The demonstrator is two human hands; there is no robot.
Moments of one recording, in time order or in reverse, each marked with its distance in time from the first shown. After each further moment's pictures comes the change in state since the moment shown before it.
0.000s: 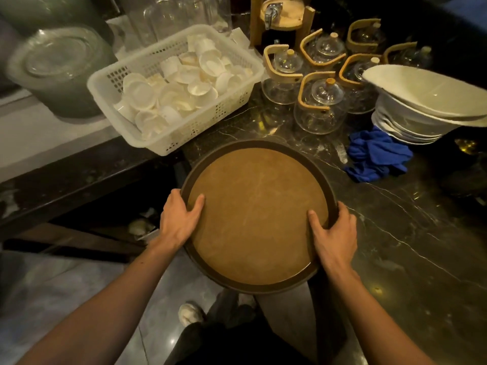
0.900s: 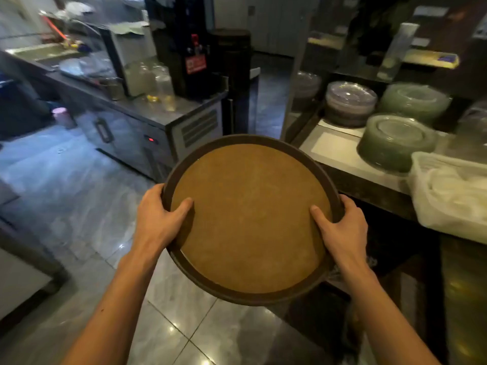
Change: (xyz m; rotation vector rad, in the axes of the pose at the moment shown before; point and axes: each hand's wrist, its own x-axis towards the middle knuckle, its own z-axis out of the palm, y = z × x) left_hand -0.420 -0.262 -0.298 -0.260 1.063 -0.540; right_hand -0.376 -0.219 0.122 0.112 -0.645 -0.960
